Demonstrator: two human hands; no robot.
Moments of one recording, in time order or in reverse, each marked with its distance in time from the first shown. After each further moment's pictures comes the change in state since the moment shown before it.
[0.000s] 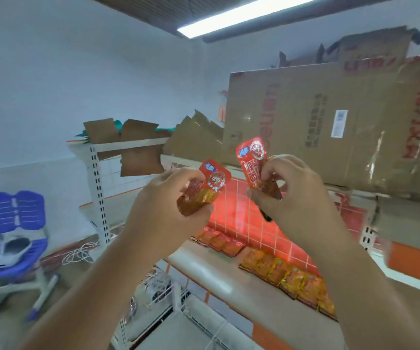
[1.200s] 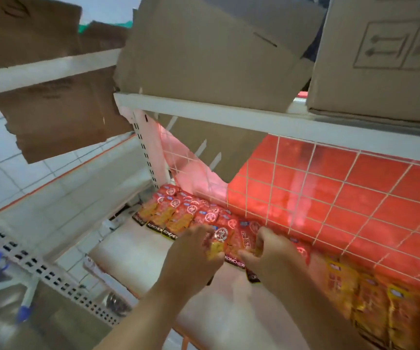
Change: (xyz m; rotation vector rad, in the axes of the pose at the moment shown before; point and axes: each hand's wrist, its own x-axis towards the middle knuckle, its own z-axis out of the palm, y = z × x) left_hand 0.068 -0.407 0.330 0.019 -0.582 -0.396; right_hand 0.026 0.306 0.413 -0.273 -0.502 0.852
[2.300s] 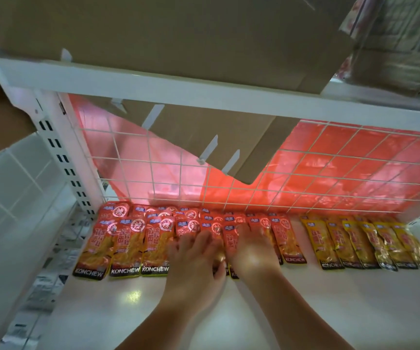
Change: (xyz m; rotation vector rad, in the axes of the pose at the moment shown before) left_hand 0.080 -0.105 0.063 0.049 -0.106 0.679; right_hand 0.049 -0.057 0.109 -0.286 0.090 0.638
